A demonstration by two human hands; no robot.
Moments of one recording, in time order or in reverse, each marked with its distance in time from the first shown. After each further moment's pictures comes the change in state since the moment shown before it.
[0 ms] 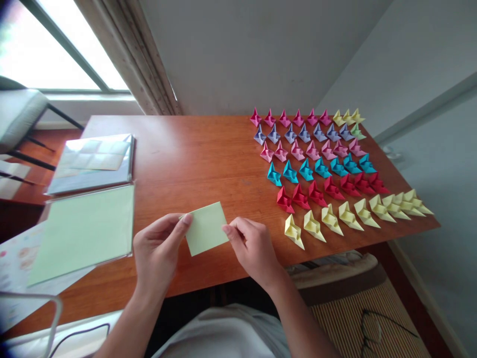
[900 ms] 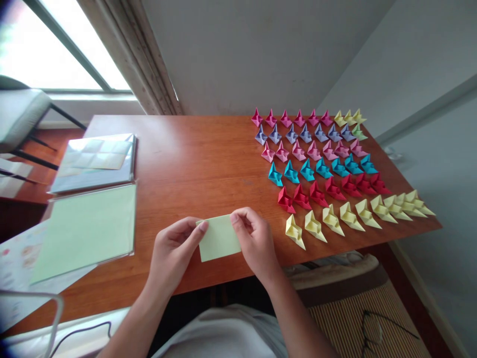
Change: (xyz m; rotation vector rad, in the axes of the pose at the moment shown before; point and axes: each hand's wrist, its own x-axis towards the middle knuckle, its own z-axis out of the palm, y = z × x) left_hand -0.006 -0.001 0.007 -0.054 -0.256 -0.149; right_hand 0.005 0.002 0.009 0.327 0.150 0.206
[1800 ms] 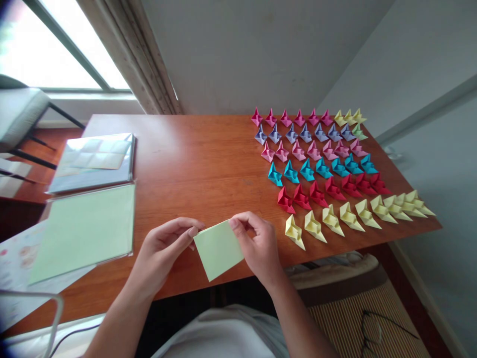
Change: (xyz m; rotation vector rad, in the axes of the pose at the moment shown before) left_hand 0.004 -0.001 -0.026 -0.127 -0.175 -0.008; right_hand -0.006 -0.003 -0.007 -0.102 0.032 -0.088
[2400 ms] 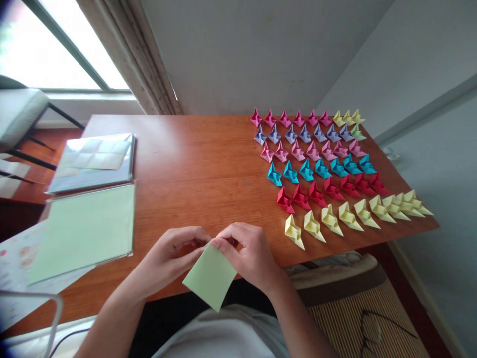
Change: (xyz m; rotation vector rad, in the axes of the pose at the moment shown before) left_hand 0.002 0.012 -0.002 0.302 -0.393 0.003; right_hand -0.002 -0.009 0.001 -0.077 -0.284 -0.161
